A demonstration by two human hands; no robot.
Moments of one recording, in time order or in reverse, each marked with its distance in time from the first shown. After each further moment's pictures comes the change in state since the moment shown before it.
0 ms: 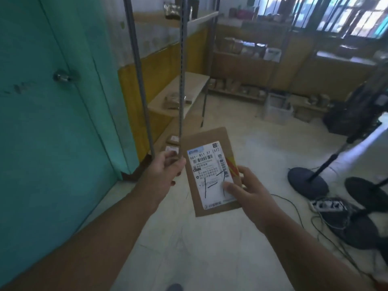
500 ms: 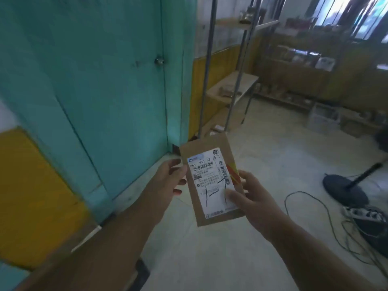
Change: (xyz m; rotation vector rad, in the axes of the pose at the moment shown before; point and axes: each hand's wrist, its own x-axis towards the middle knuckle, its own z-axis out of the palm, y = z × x) left_hand -0.350 -0.069 -0.136 -0.189 0.172 -0.076; right_hand -0.290 0.042 0.148 -0.098 -0.256 -0.028
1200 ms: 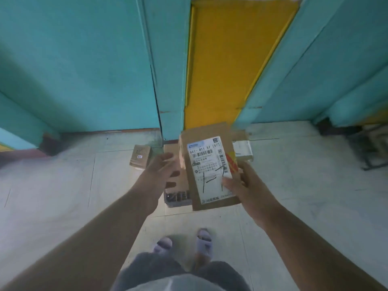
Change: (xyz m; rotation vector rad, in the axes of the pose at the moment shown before) left_hand -0.296 -0.212 -0.347 -0.362 0.809 -0.360; right_hand -0.082 0.094 0.432 -0.283 -0.875 0.168
